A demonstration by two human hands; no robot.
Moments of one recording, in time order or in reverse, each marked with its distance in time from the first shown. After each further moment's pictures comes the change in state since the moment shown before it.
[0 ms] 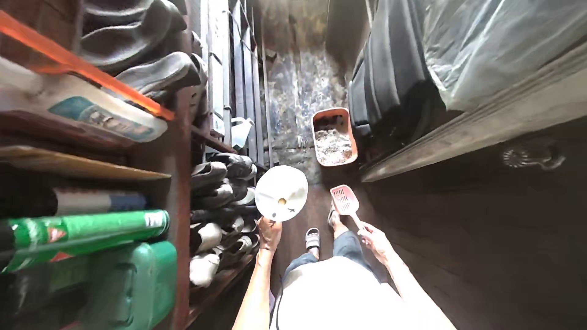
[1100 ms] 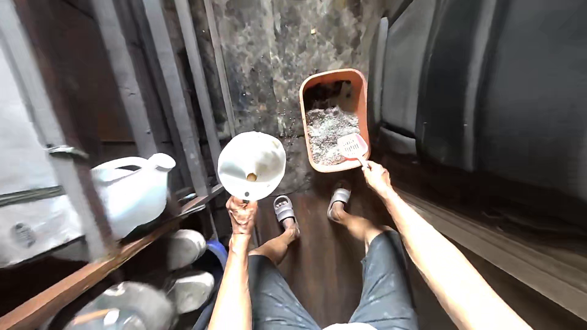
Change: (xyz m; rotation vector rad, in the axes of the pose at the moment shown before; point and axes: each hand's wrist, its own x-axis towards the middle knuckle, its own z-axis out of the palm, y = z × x) left_hand 0.360 -0.167 0.245 0.058 -0.028 -0.052; right_hand 0.532 -0.152 0.002 -0.989 0.236 0.093
